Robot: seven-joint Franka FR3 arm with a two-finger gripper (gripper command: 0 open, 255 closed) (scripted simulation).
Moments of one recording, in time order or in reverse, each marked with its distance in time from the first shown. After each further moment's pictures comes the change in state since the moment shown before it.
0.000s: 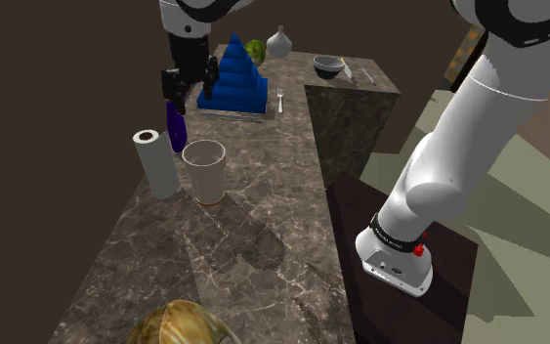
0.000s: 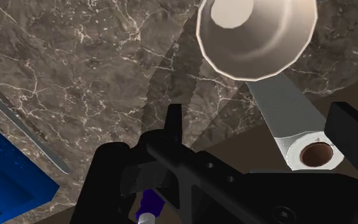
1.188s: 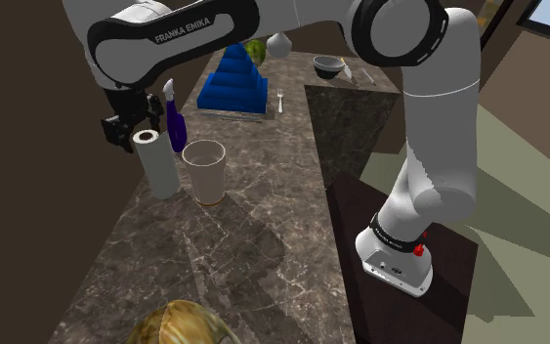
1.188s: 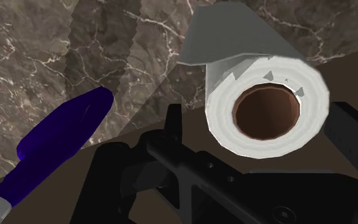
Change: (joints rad) arm 0.141 0.483 0.034 0.400 -0.216 0.044 0.120
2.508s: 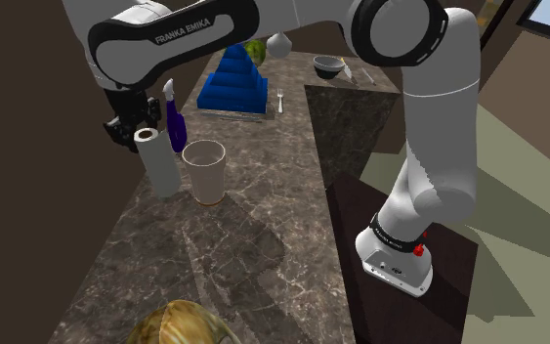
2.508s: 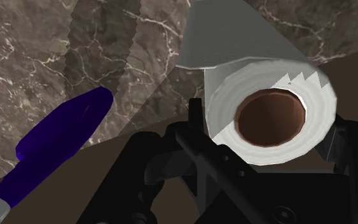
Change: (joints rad) arm -0.001 0.001 0.000 -0.002 0.000 0.004 -0.001
